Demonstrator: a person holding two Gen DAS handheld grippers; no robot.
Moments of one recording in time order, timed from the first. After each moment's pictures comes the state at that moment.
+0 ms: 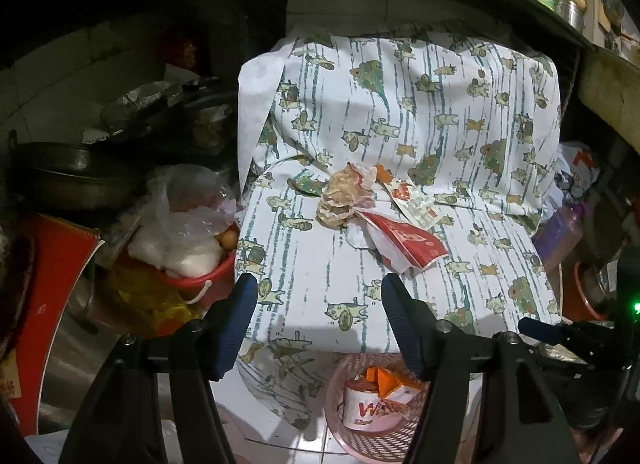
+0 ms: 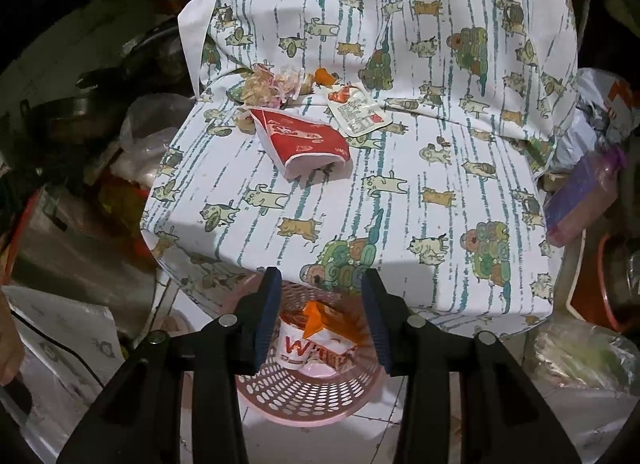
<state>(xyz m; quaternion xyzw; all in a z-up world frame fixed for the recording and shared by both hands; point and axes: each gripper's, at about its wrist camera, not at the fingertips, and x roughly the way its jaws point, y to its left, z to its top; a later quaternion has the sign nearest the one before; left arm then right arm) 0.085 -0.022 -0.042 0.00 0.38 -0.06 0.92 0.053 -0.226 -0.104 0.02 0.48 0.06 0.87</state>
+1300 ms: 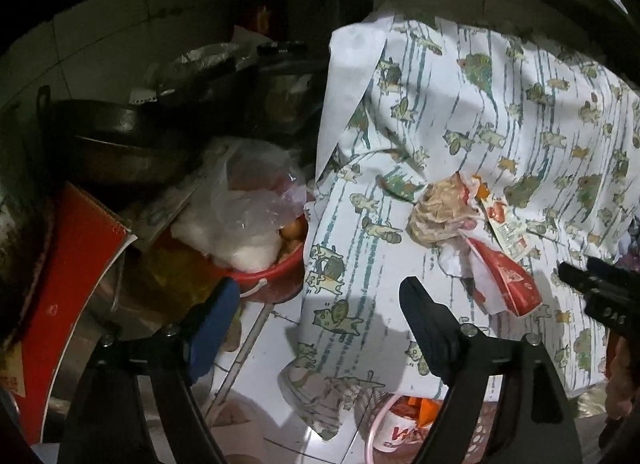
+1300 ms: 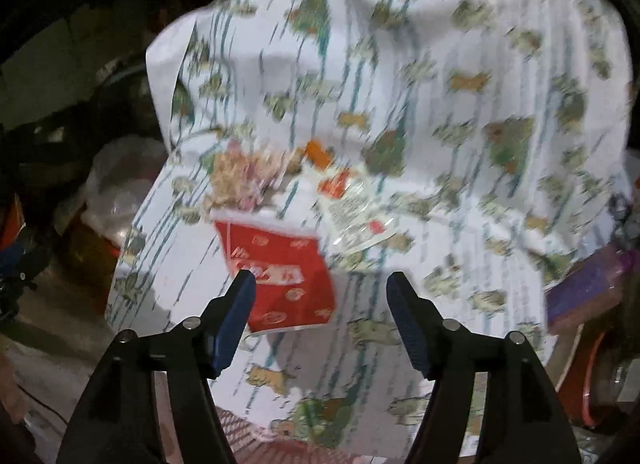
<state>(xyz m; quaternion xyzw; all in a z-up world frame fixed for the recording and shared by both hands) 0.157 0.026 -0.079 -0.02 0.42 0.07 0.90 0.196 -0.215 -0.088 -0.02 0.46 0.07 0.89</state>
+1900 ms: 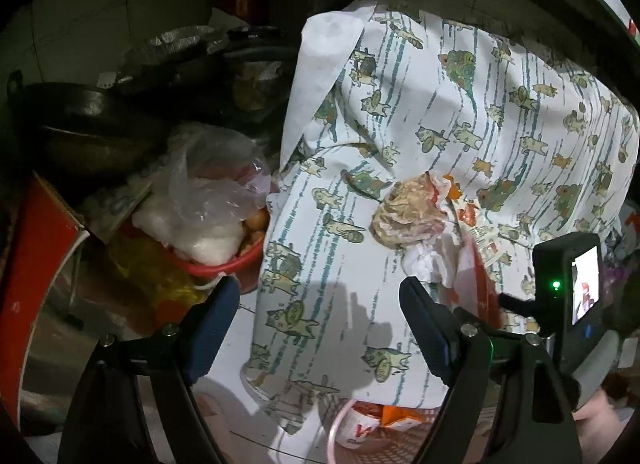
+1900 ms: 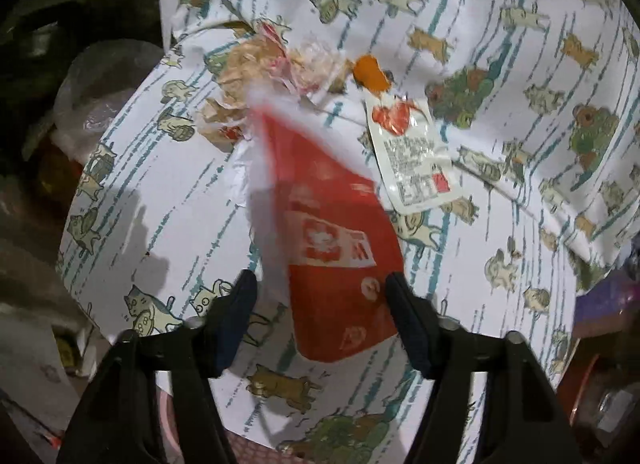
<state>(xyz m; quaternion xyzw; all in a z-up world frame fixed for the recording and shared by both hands) 0.172 0.013 -0.083 -0.07 0.44 0.02 0.89 0.225 -0.162 -0.157 -0.11 0.53 0.07 0.84</state>
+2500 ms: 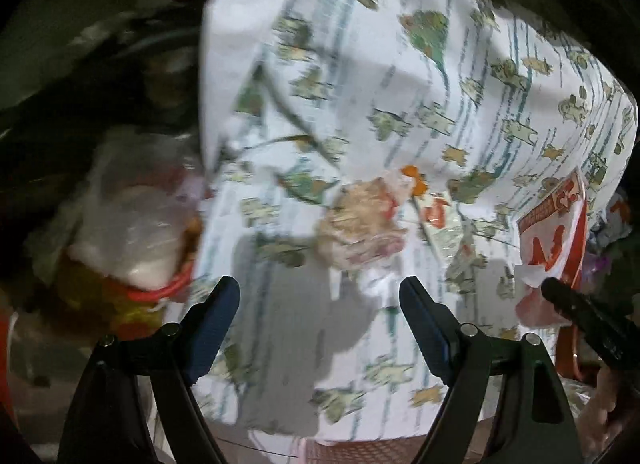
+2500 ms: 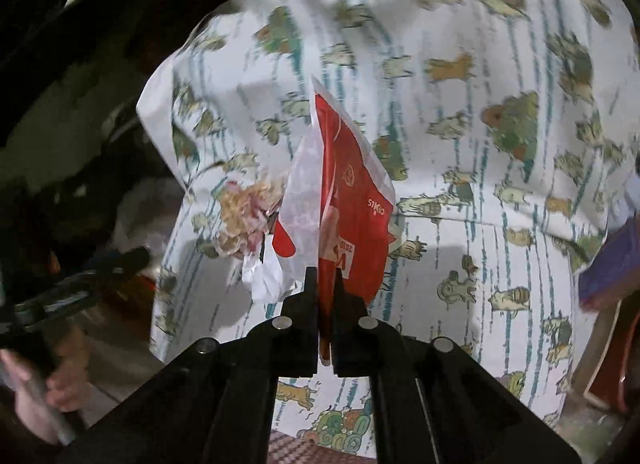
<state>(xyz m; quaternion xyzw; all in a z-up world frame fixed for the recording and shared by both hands) 0.269 -0.032 -0.095 -0.06 0.51 -0.07 0.86 0.227 -0.258 -0.059 0.10 0.47 0.10 0.87</state>
